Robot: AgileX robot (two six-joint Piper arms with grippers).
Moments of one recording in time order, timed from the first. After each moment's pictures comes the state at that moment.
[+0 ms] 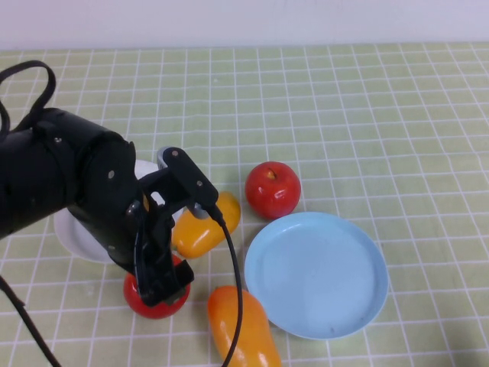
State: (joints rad) right arm 0.04 -0.01 0.03 0.16 0.35 -0.14; left arm -0.59 1.54 -1.07 0.02 0.93 0.44
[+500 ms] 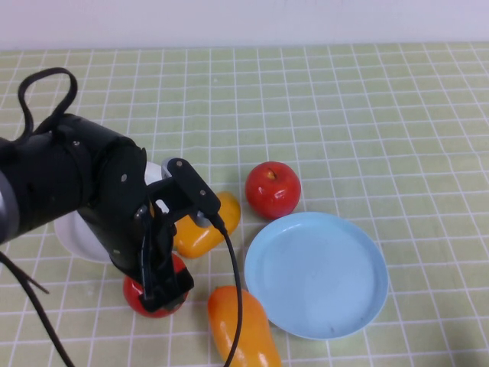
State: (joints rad) right arm 0.04 -0.01 0.03 0.16 0.35 -0.14; left arm -0.59 1.59 -1.08 0.03 0.95 0.44
